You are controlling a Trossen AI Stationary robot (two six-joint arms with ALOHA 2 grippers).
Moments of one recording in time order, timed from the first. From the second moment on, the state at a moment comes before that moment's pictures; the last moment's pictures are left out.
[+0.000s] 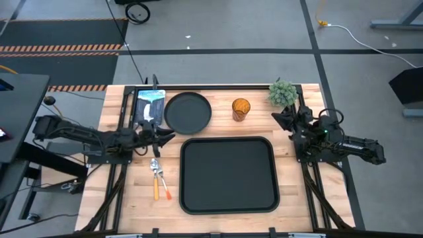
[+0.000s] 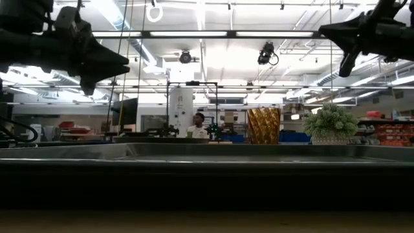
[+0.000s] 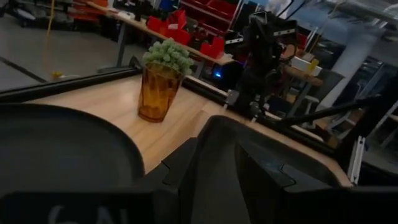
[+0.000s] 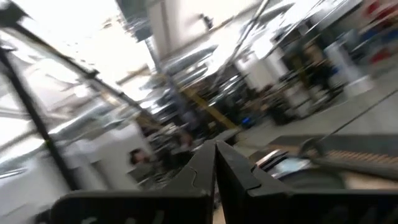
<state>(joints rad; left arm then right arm) -0.11 0.68 0.05 0.61 -0.40 -0.41 -0.27 0.02 0.01 0.39 0.05 0.54</state>
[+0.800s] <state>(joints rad) 0.07 1.26 0.41 0.90 -0.57 0.14 -0.27 0.02 0.01 0.33 0.01 0.33</state>
